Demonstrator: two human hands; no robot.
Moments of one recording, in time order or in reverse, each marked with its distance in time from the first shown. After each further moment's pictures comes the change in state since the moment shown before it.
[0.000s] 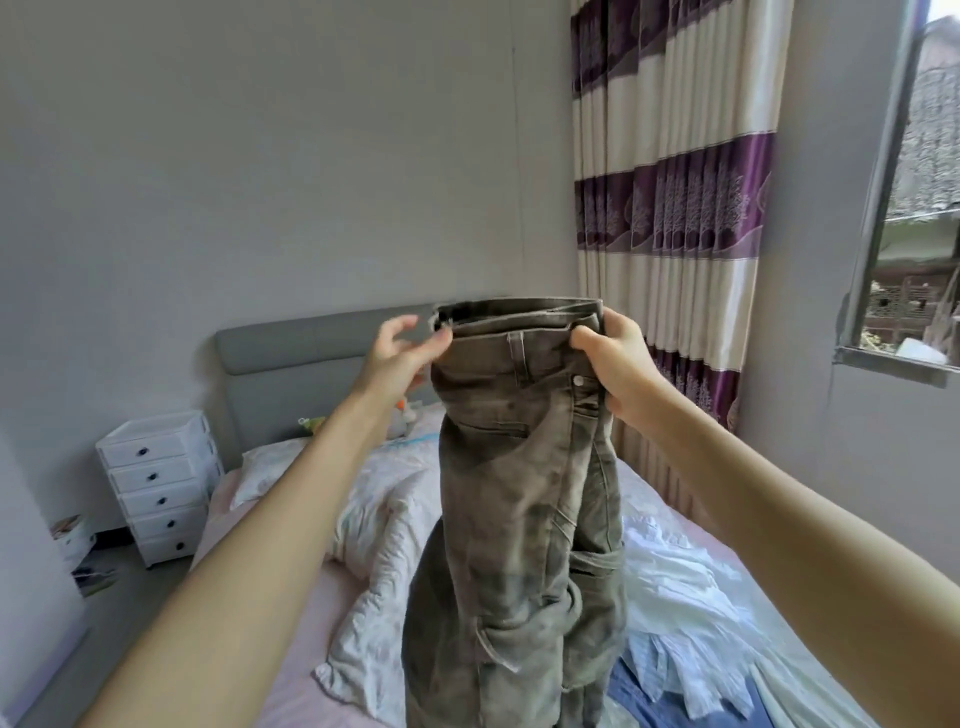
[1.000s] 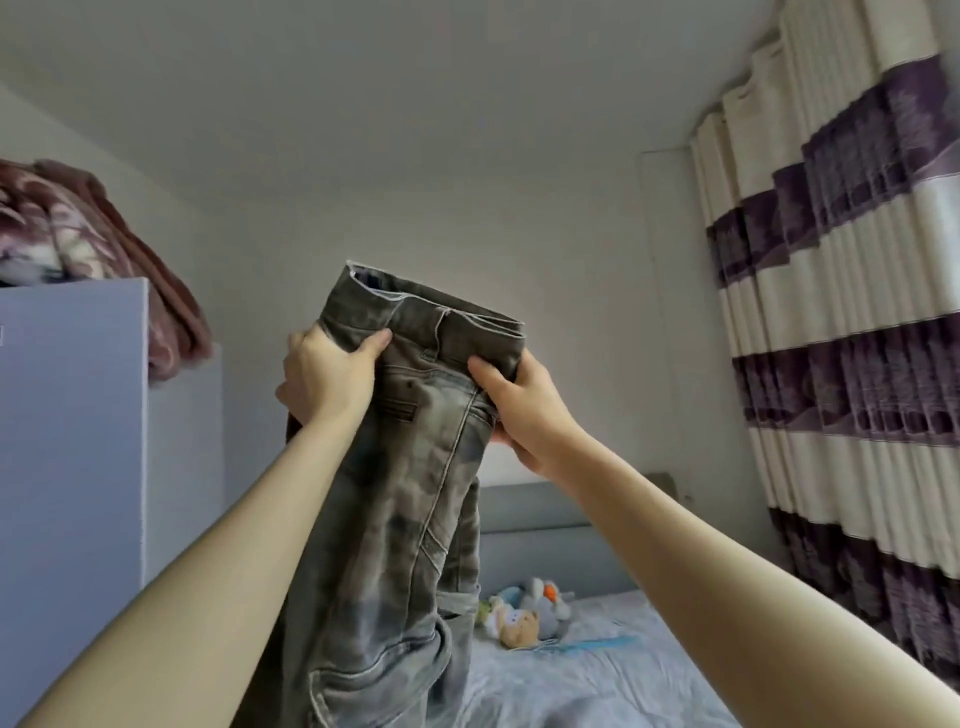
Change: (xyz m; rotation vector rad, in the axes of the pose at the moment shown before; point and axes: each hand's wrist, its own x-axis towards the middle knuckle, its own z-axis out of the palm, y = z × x) left_hand -0.009 0.208 -0.207 0.587 1.042 0.493; right_hand 0.004 -0.174 0.241 0.409 -0.489 -0.235
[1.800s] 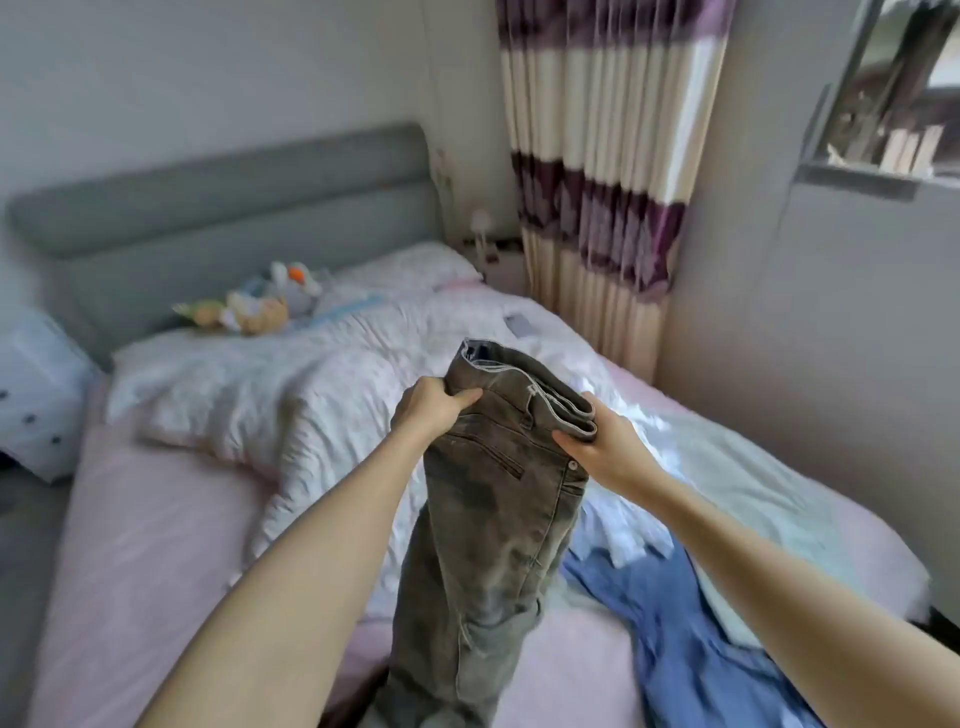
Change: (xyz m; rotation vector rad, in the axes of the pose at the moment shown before) left_hand -0.513 -0.108 0.303 0.195 -1.556 -0.304; right_hand -0.335 0.222 -0.415 -0.980 0.331 0.749
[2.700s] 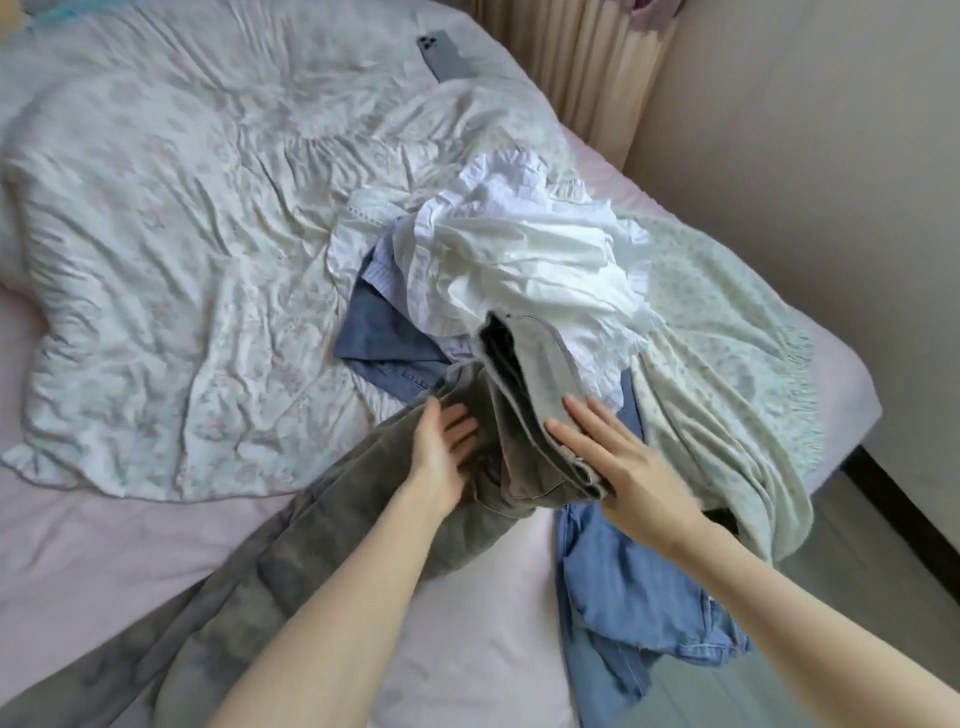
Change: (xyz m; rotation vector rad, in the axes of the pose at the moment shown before) left_hand 0.021 -0.132 0.308 -1.073 -0.402 -0.707; right_hand -0.052 0.256 0.047 -0.427 -0.241 -0.219
